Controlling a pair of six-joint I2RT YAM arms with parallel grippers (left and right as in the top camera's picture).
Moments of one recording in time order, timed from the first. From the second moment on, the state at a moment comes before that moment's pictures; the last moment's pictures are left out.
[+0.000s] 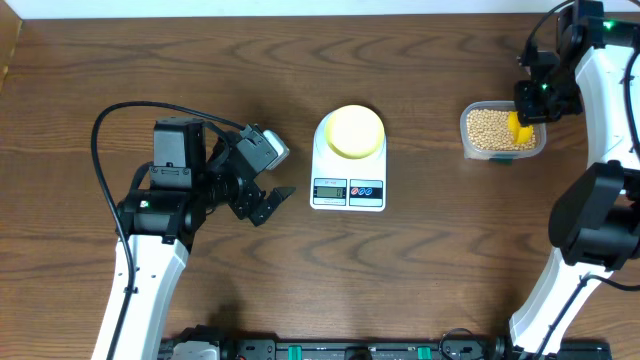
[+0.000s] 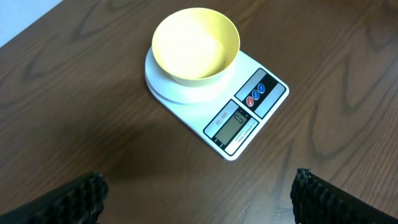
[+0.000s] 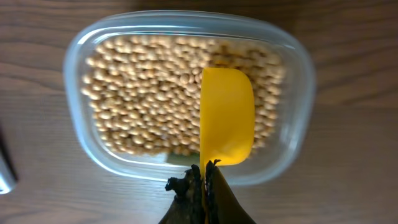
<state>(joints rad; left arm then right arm) -0.08 1.16 1.00 -0.76 0.56 0.67 -0.16 2.13 1.99 -1.37 -0.08 -0.21</state>
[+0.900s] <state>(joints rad) -0.08 1.16 1.00 -0.76 0.56 0.67 -0.22 2.20 1.99 -1.39 -0.40 -0.19</state>
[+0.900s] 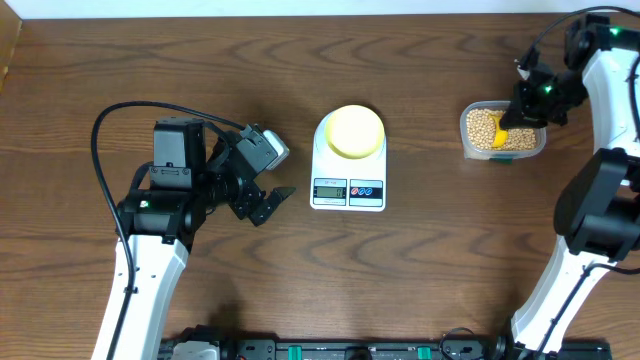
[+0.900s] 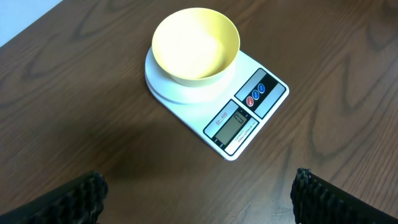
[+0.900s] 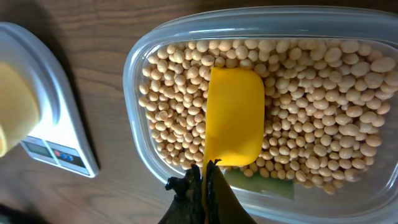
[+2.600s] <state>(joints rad) -0.08 1.16 1.00 -0.76 0.56 0.67 -0.59 2.28 1.99 -1.63 -1.00 -0.48</state>
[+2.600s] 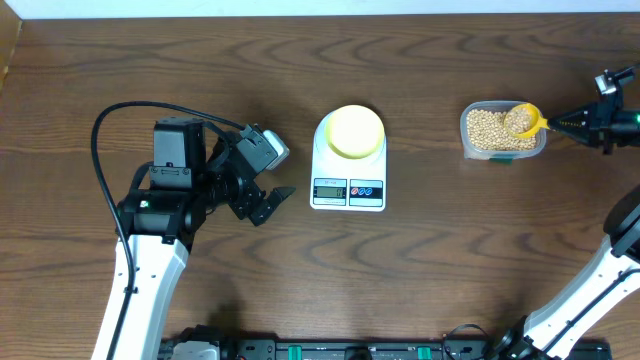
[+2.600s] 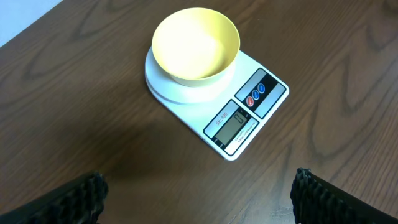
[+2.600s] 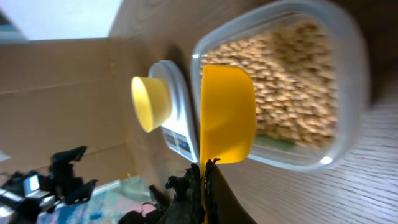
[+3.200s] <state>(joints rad) -0.08 1.16 1.00 -0.76 0.56 0.67 -0.32 2.28 1.99 -1.64 -1.20 -0.51</state>
